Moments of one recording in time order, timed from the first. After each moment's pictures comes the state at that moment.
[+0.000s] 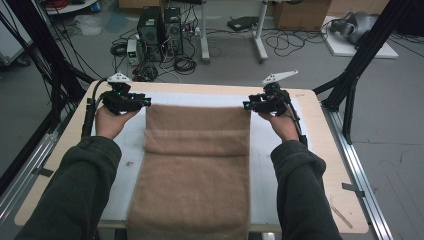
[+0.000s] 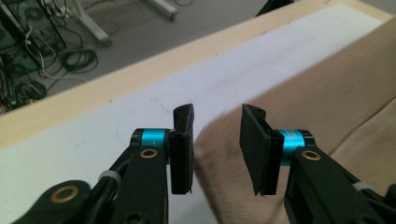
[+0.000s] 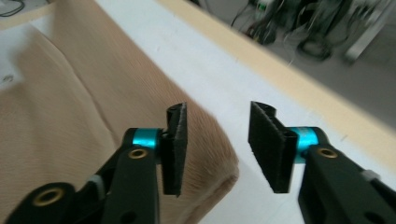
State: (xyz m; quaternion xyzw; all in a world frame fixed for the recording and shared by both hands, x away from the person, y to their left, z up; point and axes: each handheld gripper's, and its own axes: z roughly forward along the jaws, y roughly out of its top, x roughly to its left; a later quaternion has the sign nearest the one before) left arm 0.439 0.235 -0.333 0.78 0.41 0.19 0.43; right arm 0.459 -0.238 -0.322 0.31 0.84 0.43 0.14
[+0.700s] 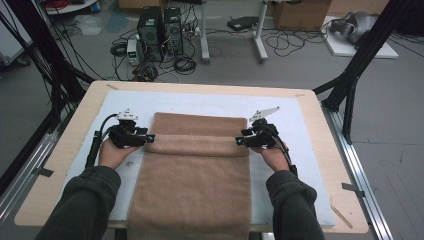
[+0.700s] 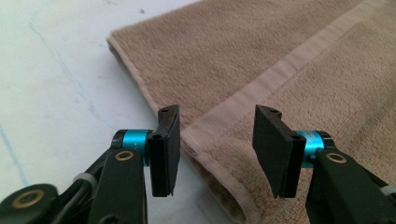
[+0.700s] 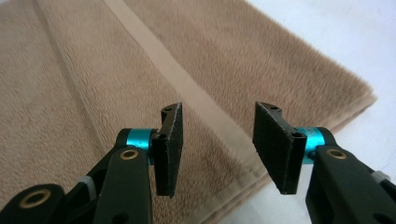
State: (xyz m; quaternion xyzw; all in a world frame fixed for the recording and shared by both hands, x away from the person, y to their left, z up) left arm 0.401 0.235 -0.423 0.82 0.39 0.13 0.41; right arm 0.417 -0.222 -0.414 0.31 0.86 0.39 0.09
